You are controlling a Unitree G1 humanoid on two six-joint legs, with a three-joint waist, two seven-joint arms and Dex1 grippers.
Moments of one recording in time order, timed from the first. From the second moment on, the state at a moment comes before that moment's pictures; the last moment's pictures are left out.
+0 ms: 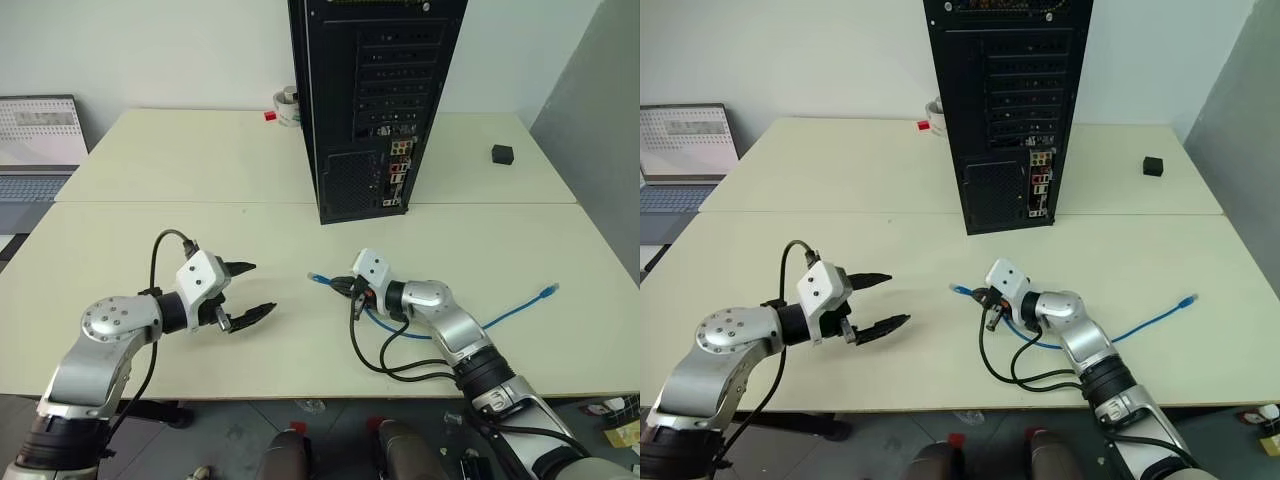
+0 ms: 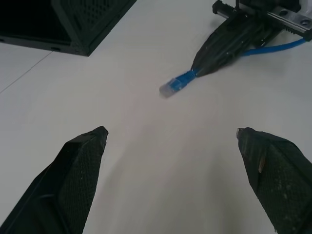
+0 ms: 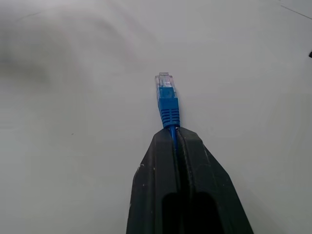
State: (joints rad) left arm -0.17 0.77 0.07 -0.14 -0.31 0.26 -0.97; right arm -0.54 -0.23 0.34 0.30 0.04 0.18 0.79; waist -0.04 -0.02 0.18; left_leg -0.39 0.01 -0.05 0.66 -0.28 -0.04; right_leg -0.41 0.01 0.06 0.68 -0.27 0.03
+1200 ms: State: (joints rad) left arm -0.41 0.72 -0.15 0.09 -0.26 0.15 -1.28; right arm -0.55 -0.36 0.41 -0.04 0.07 0.36 1.00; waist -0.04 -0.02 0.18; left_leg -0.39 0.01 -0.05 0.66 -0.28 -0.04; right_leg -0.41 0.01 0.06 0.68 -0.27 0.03
